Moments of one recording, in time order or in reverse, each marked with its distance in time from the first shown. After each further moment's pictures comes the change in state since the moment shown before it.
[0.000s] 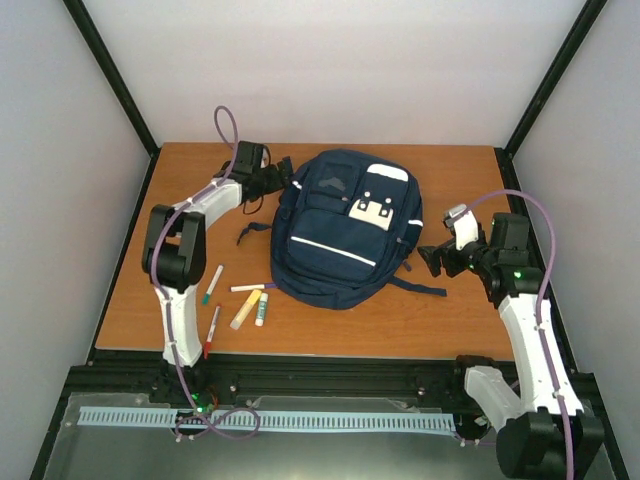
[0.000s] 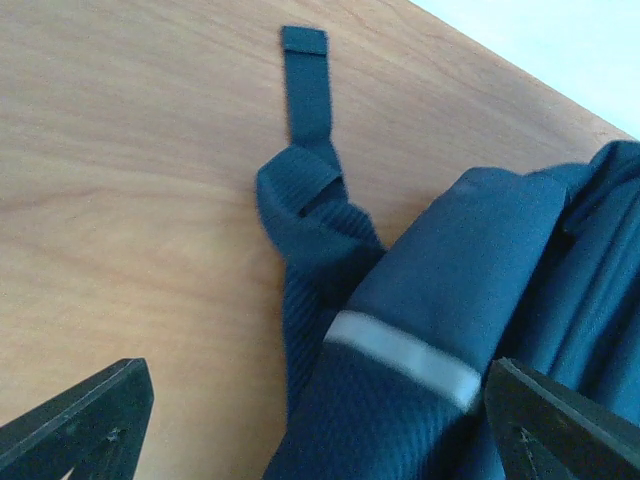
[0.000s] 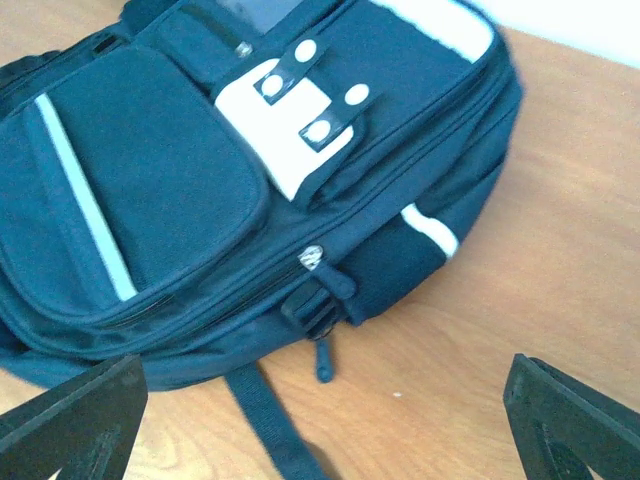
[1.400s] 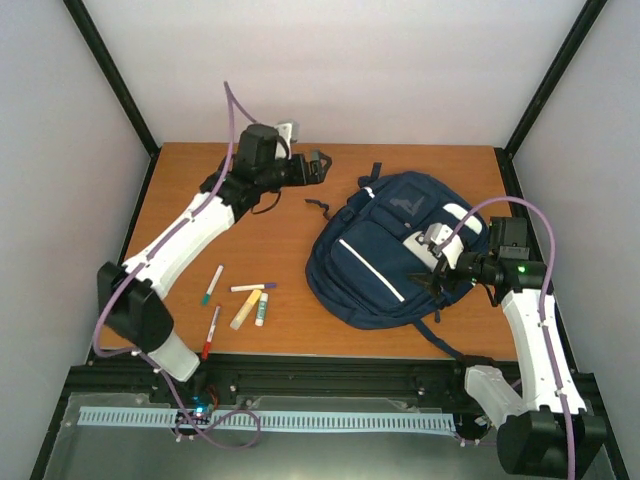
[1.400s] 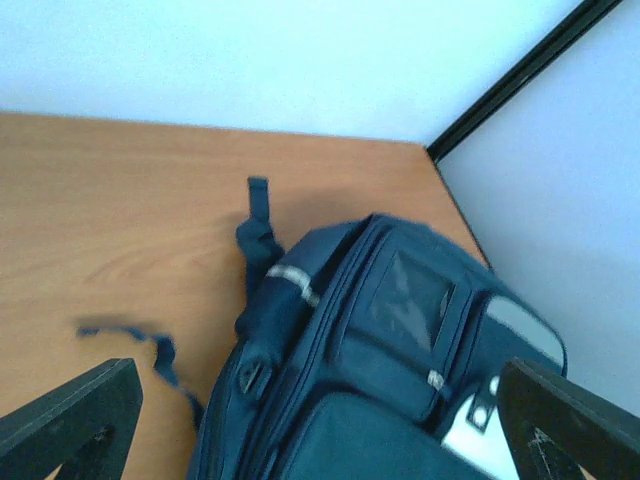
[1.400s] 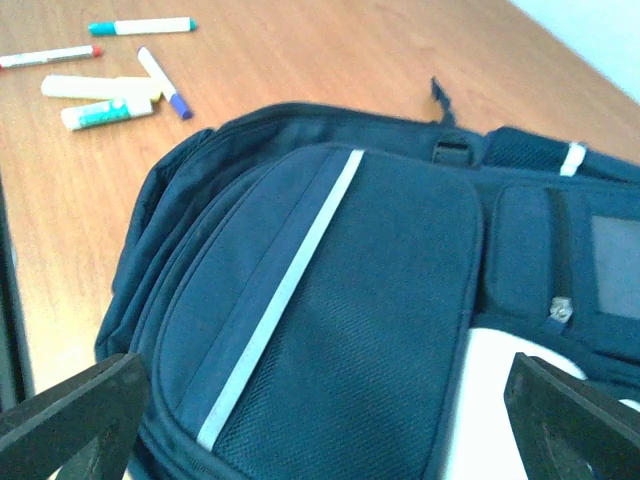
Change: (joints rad) left arm -0.261 -0.361 0.066 -0.114 0.099 0.109; right arm 0.000 -0.018 0.057 -0.228 -0.294 -0.492
